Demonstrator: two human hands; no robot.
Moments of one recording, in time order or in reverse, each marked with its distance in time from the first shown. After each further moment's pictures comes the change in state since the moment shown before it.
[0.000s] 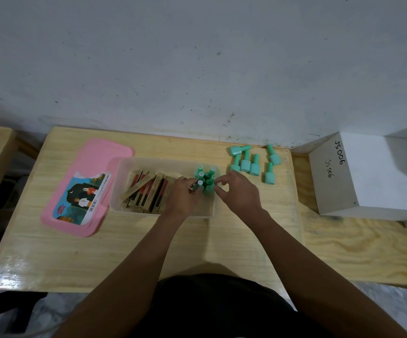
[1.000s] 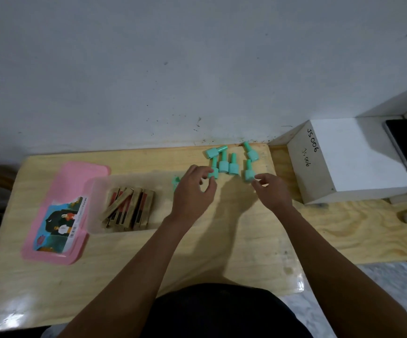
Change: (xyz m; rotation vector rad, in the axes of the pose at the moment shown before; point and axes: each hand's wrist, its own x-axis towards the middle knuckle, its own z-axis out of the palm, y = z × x) left_hand -0.002 0.092 0.022 -0.075 0.091 0.301; right_hand -0.008 0.132 -0.034 0.335 0.086 0.491
